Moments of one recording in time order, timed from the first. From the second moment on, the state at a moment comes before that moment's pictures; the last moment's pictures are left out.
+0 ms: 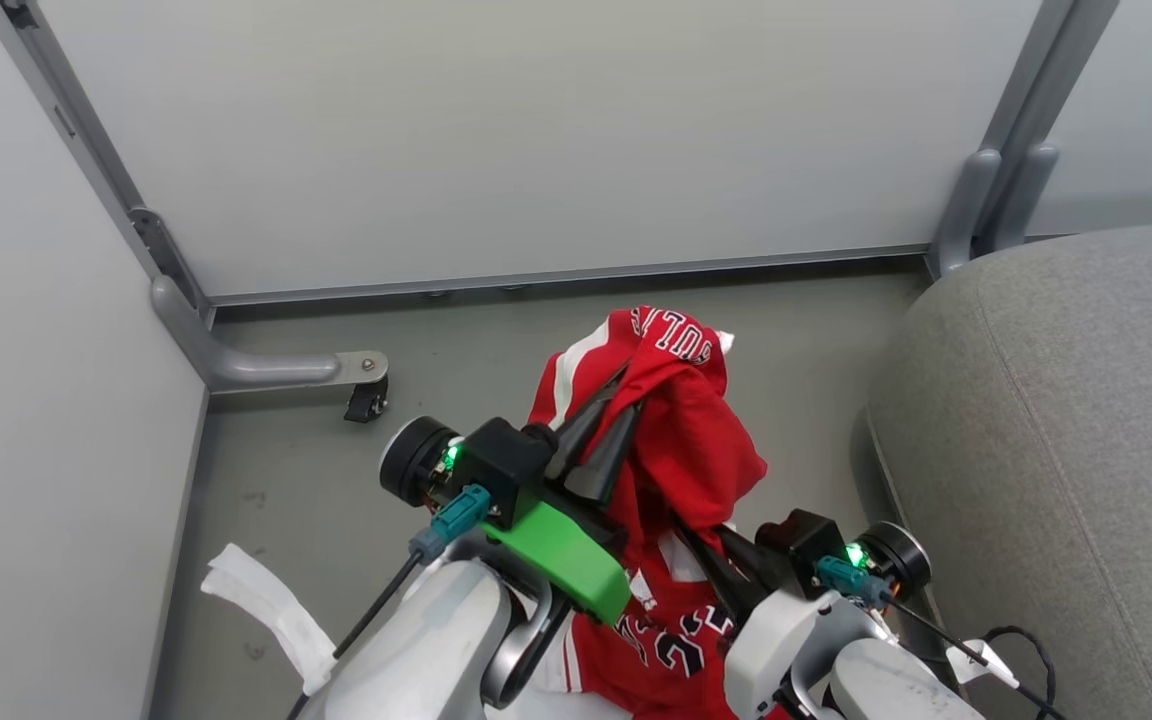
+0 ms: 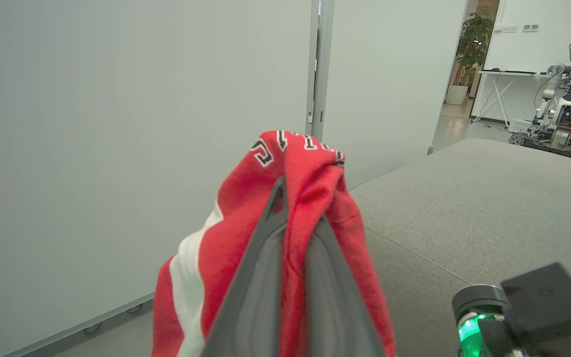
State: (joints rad) left arm -0.44 0.05 -0.71 0.34 -0.41 -0.11 -0.26; right arm -0.33 -0.05 0.53 0.58 0.21 0.13 -0.26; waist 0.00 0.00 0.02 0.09
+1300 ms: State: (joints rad) left arm -0.32 0.05 -0.63 0.33 -0.29 -0.12 -0.26; right arm -0.17 -0.05 0.24 0.29 0.19 0.13 -0.26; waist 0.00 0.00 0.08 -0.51
